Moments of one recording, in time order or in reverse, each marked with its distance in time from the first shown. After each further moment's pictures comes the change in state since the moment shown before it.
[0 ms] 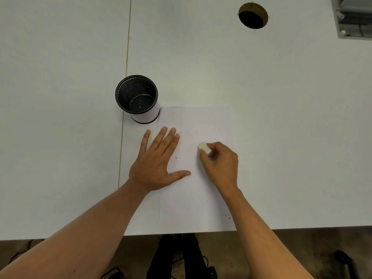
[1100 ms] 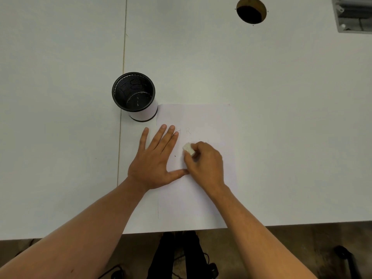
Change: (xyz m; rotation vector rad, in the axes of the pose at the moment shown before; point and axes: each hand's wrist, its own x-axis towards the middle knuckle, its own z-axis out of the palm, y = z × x) left_hand 0.000 0.001 -0.003 -0.010 -0.016 0.027; right_hand -0.010 -0.018 0.022 -0.098 -0.075 -0.124
